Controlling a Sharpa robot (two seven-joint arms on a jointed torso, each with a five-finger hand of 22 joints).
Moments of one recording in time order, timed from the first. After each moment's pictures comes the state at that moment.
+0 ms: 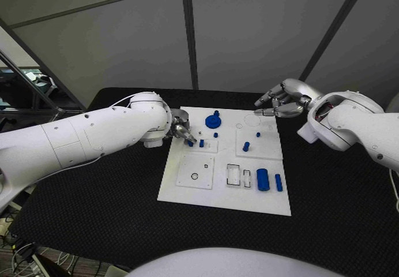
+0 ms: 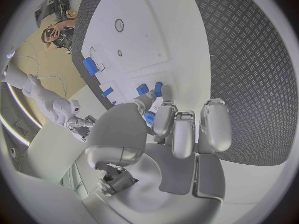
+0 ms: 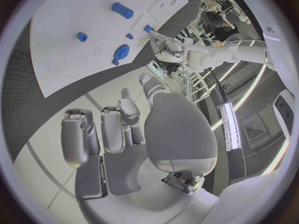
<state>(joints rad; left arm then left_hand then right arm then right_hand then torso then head) 1.22 -0.70 0.04 1.34 -1.22 0.22 -0.51 1.08 -0.02 0.45 0.03 0.05 1.11 0.02 0.18 1.21 1.47 -0.04 1.21 1.31 1.46 -0.09 1.52 1.31 0.06 1.40 0.03 1.37 1.31 1.25 -0.76 0.07 1.37 -1.08 -0.20 -0.03 1.28 -0.16 0.19 0.14 0.28 1.00 0.11 0.07 0.11 1.34 0.02 1.14 1.16 1.46 -0.05 1.38 1.25 0.02 1.47 0.07 1.50 1.31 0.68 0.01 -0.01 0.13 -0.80</state>
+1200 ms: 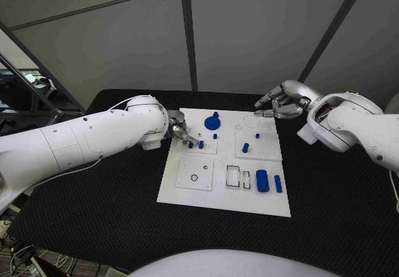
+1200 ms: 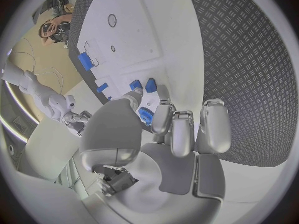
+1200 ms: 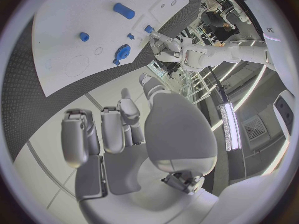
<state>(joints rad) 1.21 -0.71 0.04 1.33 -1.20 0.16 -0.52 1.03 -0.19 0.29 0.28 0.05 1.12 0.02 0.16 1.24 1.47 -0.04 1.20 1.31 1.47 -0.09 1.52 1.31 0.06 1.41 0.02 1.38 1.31 1.25 -0.77 0.07 1.38 -1.09 -0.20 -0.03 1.28 -0.15 0.19 0.14 0.28 1.00 0.11 0.07 0.11 1.34 0.02 1.14 1.16 1.46 -0.05 1.38 1.24 0.02 1.47 0.07 1.50 1.31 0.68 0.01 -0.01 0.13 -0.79</state>
